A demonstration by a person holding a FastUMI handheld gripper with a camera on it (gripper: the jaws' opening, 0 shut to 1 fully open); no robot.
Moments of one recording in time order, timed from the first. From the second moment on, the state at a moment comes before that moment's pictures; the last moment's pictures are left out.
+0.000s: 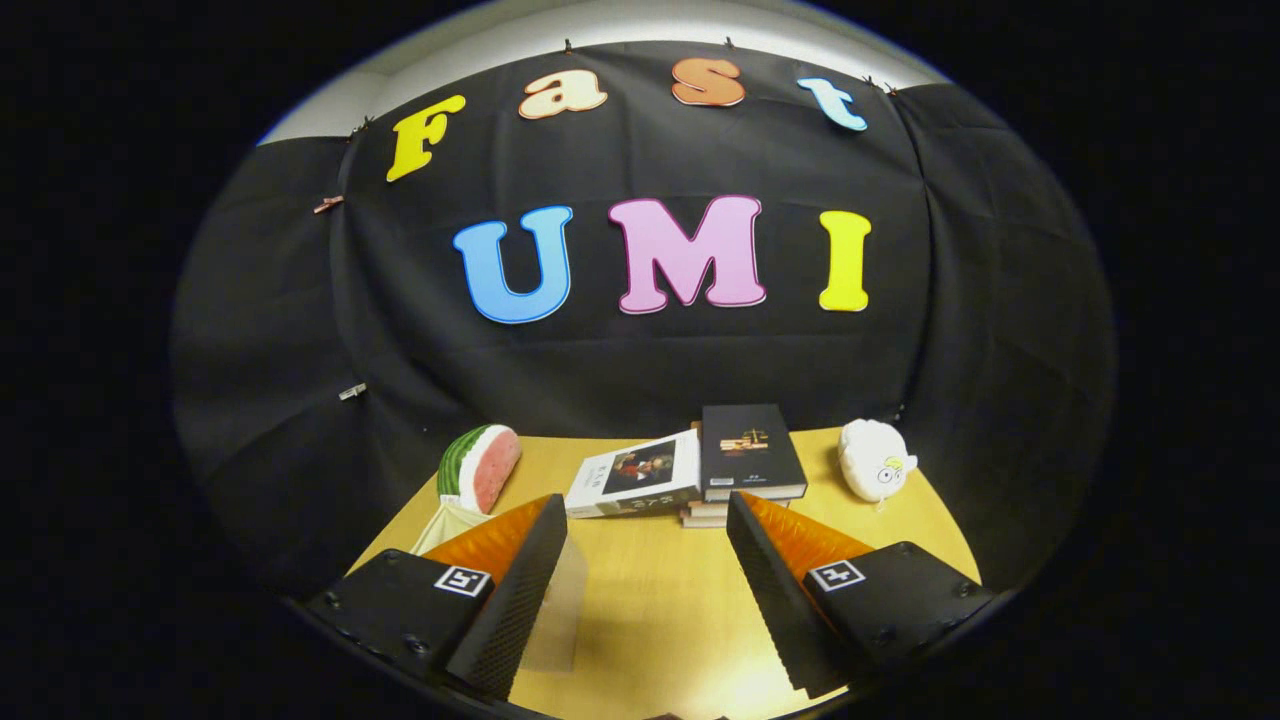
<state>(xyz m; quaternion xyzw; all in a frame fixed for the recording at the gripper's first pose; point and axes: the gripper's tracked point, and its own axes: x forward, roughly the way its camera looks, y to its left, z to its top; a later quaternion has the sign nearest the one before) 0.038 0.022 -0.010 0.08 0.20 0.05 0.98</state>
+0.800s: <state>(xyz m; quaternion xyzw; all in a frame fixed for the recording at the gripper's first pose) 0.044 -0.151 -0.006 0.08 0.08 0.01 0.99</state>
